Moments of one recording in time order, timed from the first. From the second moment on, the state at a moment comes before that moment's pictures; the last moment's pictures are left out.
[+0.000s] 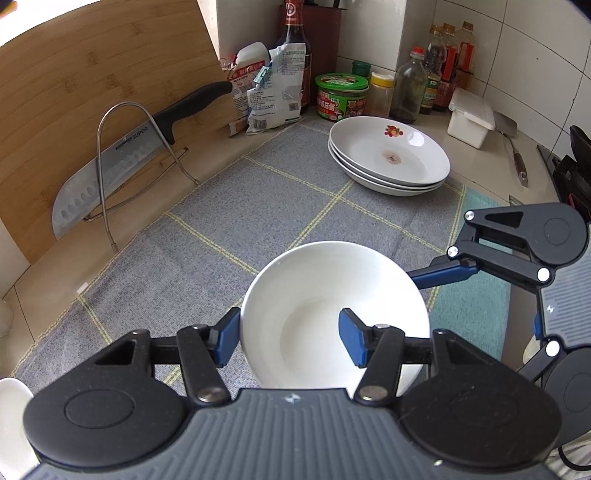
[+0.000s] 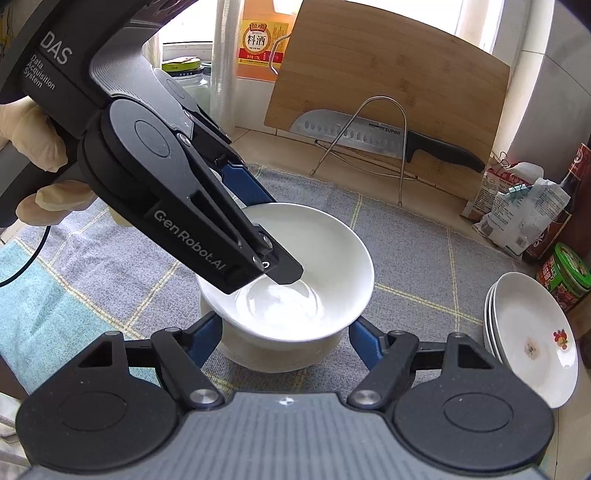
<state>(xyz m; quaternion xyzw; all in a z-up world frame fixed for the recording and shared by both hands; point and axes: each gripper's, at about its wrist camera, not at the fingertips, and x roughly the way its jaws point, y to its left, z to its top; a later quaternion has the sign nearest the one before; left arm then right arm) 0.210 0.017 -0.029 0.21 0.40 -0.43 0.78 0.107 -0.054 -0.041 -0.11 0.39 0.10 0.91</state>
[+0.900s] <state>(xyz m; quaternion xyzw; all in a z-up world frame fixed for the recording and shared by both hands) 0.211 0.015 -0.038 0.21 0.41 -0.43 0.78 0.108 -0.057 -0.050 -0.08 0.40 0.11 0.90</state>
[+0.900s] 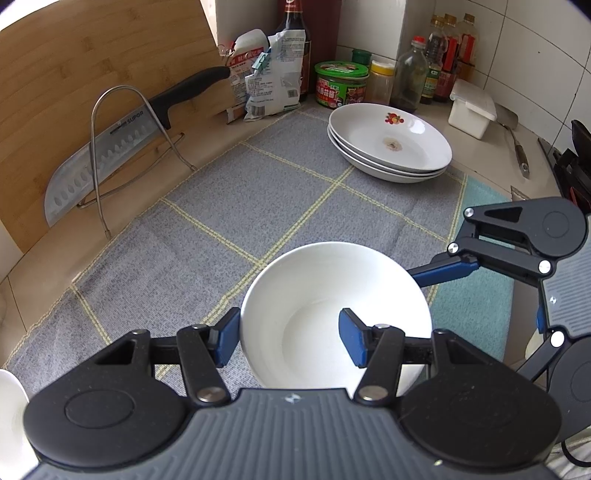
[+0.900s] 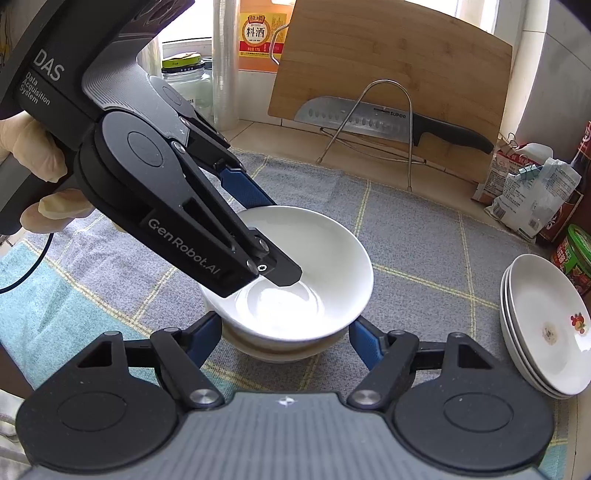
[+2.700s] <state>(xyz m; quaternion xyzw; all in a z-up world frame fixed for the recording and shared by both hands) 0.181 0.212 -0.046 0.03 0.34 -0.12 0.93 0.162 0.022 -0.004 -0.14 0.36 0.20 0.90</state>
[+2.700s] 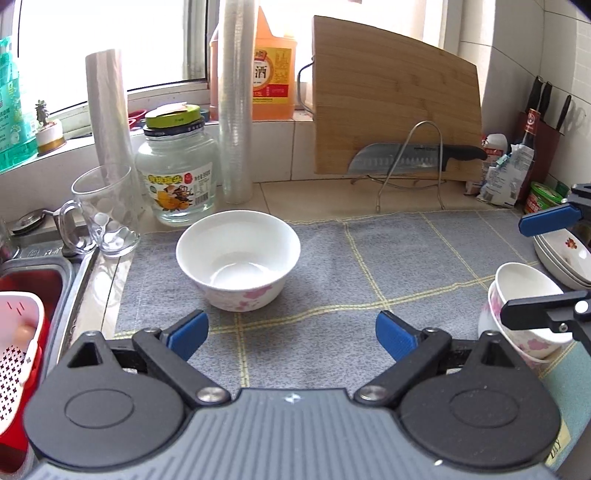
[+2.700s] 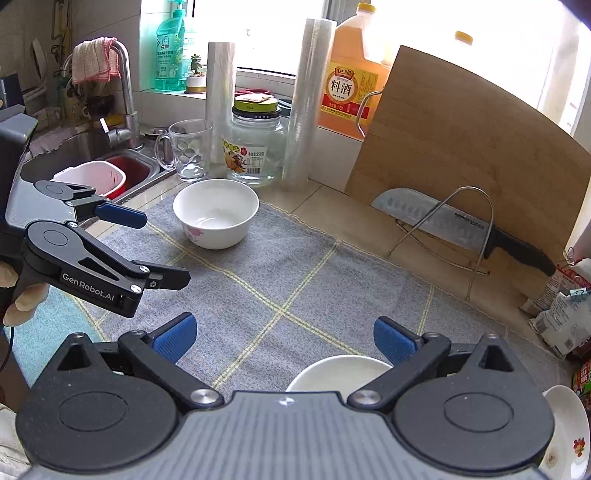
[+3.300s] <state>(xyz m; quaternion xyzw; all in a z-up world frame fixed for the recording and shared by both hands) 0.221 0.226 -0.074 0.07 0.31 -0.08 0.94 0.249 0.089 0.002 -0.14 0.38 0.27 0.87</state>
